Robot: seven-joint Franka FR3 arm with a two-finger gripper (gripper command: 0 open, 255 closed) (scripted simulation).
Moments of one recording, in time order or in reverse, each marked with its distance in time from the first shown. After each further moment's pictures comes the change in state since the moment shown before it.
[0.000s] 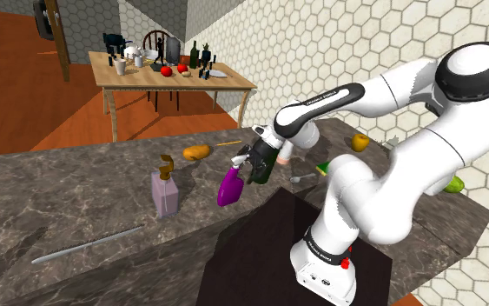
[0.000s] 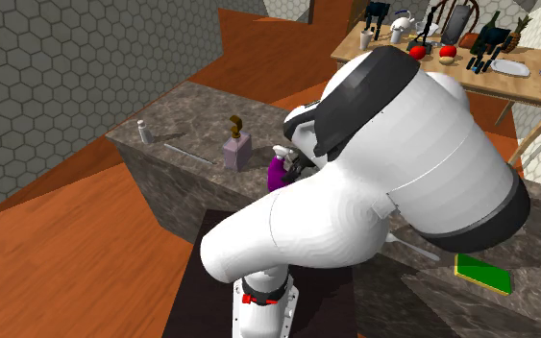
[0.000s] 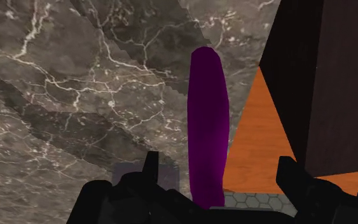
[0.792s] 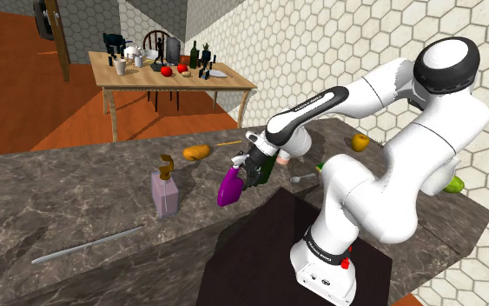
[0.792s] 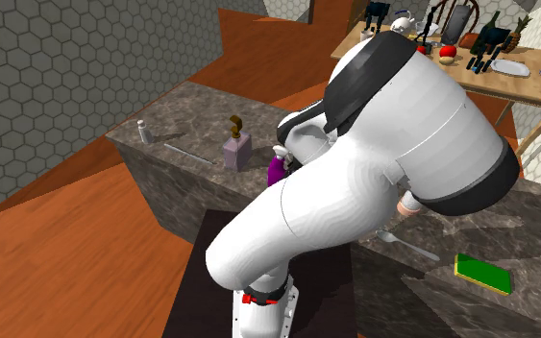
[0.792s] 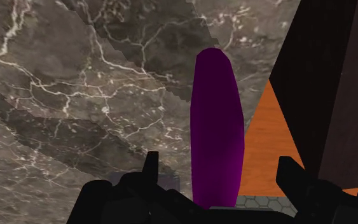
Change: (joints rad) arm 0.240 0.047 -0.192 0.001 0.058 0.133 -0.057
